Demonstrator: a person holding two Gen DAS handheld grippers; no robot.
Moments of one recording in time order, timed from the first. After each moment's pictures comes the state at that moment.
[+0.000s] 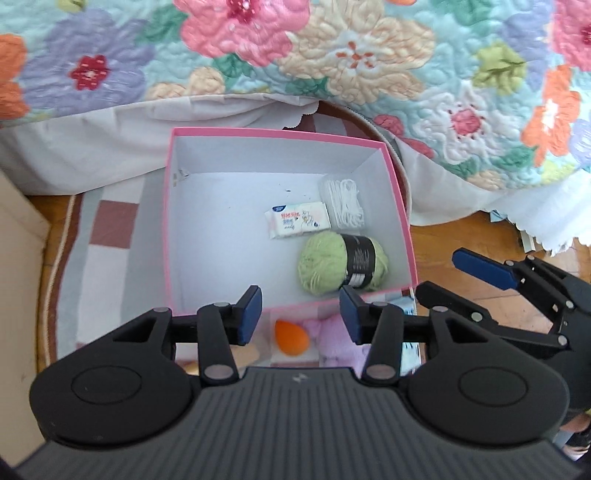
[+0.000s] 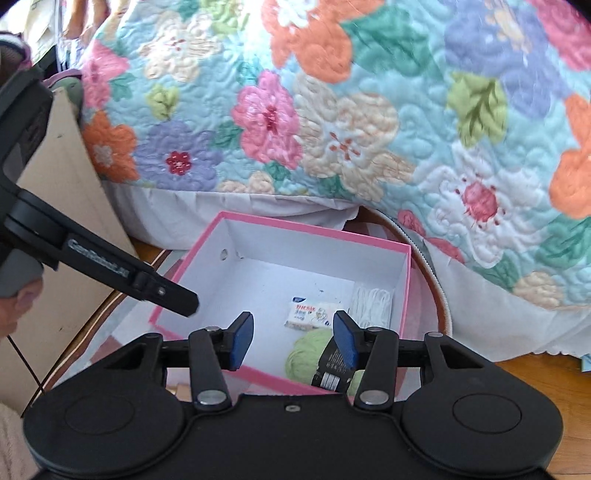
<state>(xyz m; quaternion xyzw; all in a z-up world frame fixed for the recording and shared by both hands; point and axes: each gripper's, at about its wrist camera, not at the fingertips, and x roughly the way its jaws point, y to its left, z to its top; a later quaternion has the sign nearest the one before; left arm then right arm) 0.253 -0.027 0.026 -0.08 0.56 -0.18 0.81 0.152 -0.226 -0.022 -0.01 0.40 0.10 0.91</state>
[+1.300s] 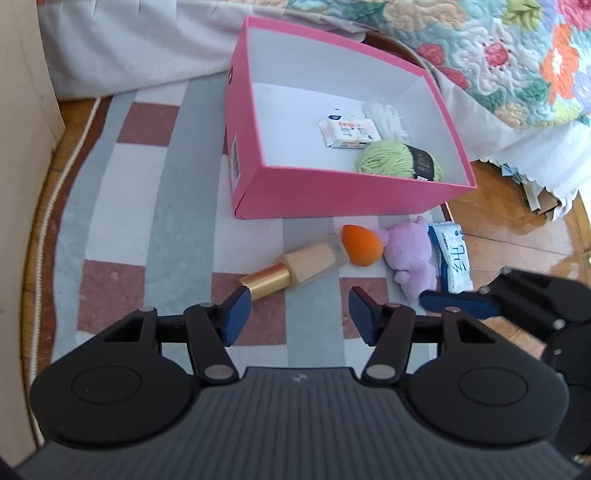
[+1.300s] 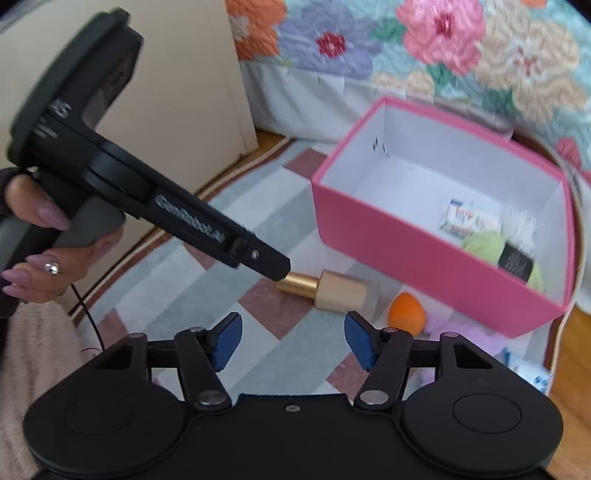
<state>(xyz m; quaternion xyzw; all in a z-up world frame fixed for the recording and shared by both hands) 0.183 0.065 -0.092 -0.10 0.56 -0.21 0.80 0.099 -0.112 -0.125 -0.04 0.48 0.22 0.85</state>
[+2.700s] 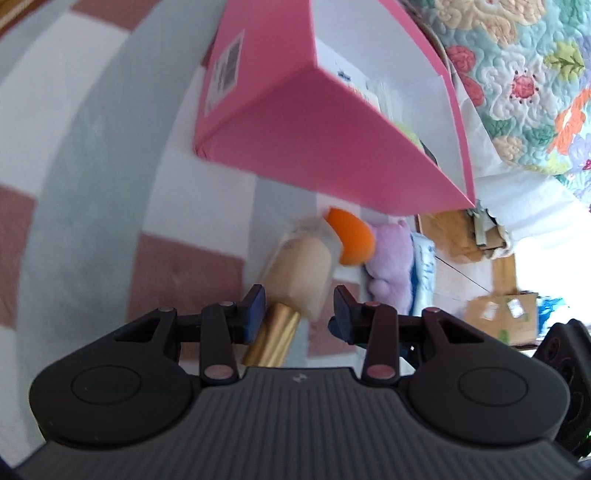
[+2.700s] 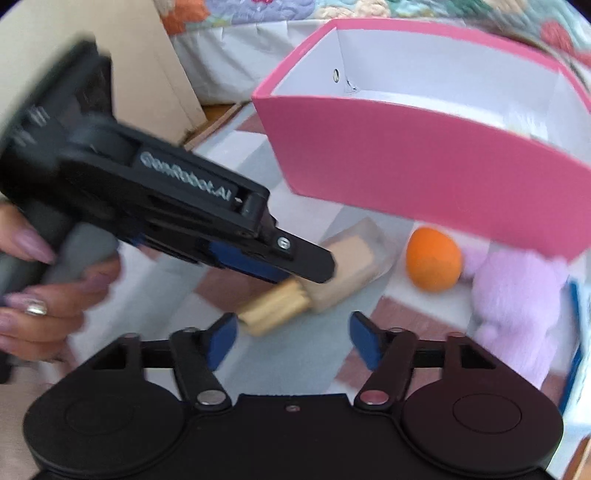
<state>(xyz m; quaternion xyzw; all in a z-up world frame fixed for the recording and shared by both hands) 0.204 0.060 -0.196 -0.28 0.58 -0.27 0.72 0.098 -0.122 -0.191 0.06 0.49 0.18 0.85</state>
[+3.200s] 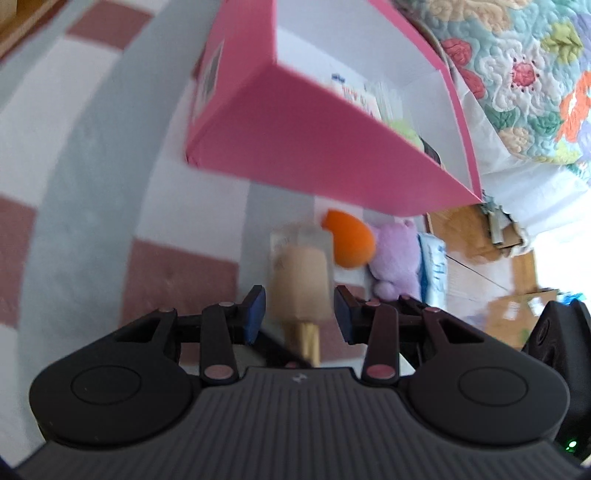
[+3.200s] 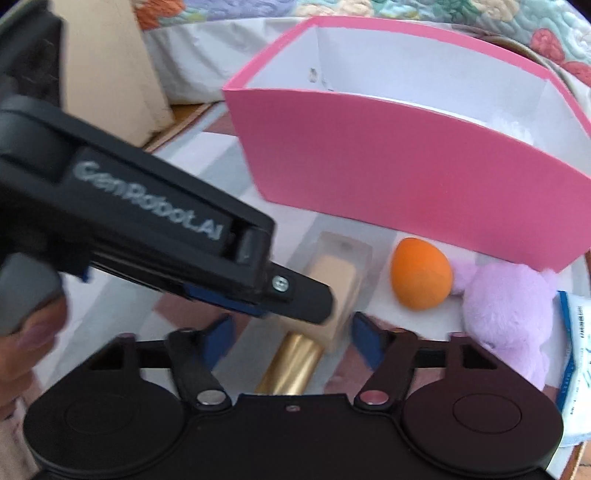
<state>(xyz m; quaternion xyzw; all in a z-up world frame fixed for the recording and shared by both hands) 0.198 0.044 -0.182 -0.24 0.56 -0.24 0.76 0.120 -0.102 -0.212 -0.01 0.49 0.09 0.87</state>
